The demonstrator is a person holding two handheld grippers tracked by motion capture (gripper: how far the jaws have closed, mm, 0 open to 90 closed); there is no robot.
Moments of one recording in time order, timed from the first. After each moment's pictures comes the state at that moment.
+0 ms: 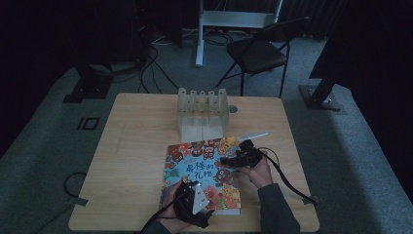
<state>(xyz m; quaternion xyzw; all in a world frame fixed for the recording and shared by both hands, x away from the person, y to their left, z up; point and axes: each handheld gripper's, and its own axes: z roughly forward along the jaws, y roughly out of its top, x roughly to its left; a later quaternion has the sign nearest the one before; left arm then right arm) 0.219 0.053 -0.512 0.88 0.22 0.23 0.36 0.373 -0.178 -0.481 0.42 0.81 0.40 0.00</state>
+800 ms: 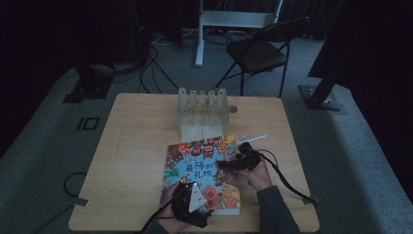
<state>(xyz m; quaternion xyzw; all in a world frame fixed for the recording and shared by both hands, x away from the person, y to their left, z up) 0.220 0.062 -0.515 0.87 0.24 0.20 0.37 0.365 -0.174 -0.482 0.40 0.81 0.42 -0.04</state>
